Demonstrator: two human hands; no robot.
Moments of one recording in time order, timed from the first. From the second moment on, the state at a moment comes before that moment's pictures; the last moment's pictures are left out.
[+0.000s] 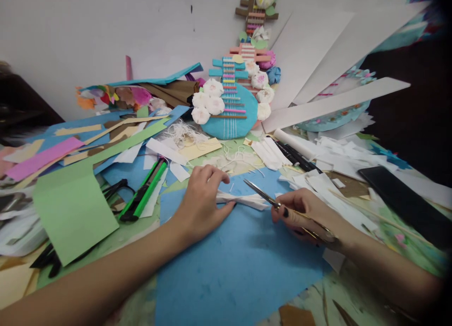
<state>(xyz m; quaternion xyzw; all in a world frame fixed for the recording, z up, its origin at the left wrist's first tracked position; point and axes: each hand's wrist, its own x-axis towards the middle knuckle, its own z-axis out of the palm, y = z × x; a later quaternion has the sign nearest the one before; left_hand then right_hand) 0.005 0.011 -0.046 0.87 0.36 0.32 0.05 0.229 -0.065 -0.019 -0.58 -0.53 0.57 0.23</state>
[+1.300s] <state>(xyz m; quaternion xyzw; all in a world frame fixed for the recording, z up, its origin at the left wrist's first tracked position) 0.009 0.000 -0.043 0.89 0.30 0.30 0.16 0.224 -0.066 -0.012 -0.58 -0.51 0.62 0.14</state>
